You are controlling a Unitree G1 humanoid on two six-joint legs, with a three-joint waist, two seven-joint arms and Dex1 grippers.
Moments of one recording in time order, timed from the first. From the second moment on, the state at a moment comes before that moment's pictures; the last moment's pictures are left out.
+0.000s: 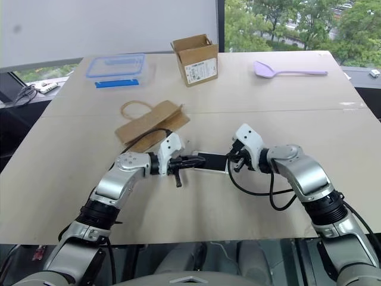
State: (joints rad) left arm -0.42 0.45 -0.21 0.11 -0.19 0.34 -1.01; right arm -0.51 -0.56 0.30 -0.20 0.30 0.93 0.72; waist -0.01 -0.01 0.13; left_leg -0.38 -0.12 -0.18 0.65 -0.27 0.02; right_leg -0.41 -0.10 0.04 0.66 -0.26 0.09
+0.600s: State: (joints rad) left arm -0.39 0.45 -0.21 0.10 -0.19 0.35 -0.98; right arm -0.58 -0.56 0.35 -0.10 0.28 0.96 0.78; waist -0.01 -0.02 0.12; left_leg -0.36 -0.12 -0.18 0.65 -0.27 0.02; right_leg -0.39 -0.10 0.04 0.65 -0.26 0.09
